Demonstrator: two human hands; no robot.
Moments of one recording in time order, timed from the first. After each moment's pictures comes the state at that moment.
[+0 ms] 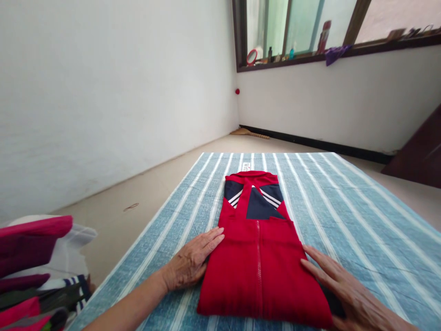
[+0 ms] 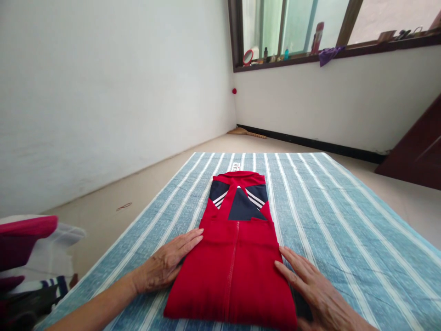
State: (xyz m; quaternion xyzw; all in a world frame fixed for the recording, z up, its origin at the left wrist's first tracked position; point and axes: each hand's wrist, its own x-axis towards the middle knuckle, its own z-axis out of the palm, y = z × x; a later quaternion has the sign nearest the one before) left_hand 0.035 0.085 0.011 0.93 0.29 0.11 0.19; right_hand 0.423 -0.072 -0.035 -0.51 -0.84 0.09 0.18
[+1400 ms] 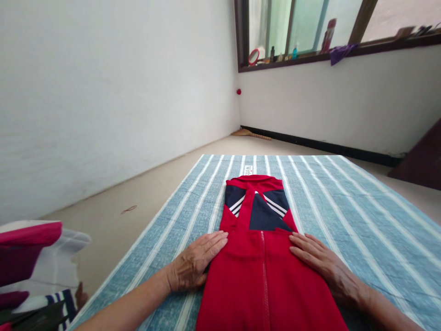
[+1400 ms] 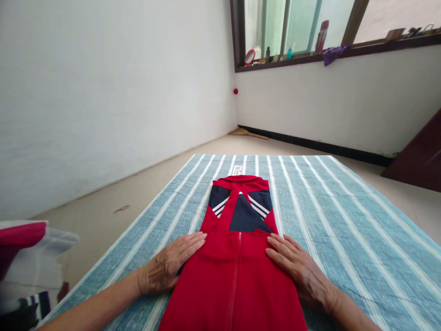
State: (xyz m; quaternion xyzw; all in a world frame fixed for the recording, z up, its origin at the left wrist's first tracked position) left_hand 0.035 0.121 -0.009 0.97 0.20 0.08 0.05; right_hand 0.422 0.016 -0.052 -0.43 -0.87 0.08 0.21
